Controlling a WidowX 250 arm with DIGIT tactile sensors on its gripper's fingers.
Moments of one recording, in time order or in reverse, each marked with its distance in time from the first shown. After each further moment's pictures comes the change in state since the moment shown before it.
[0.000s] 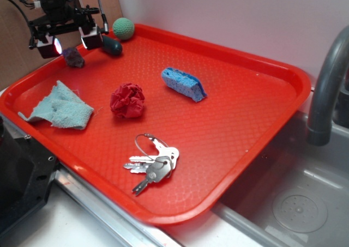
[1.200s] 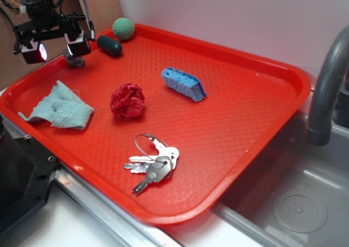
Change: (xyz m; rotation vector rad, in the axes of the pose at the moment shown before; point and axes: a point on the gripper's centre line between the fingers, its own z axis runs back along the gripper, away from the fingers) arm -0.012 0.029 0.000 0.027 0.030 -0.003
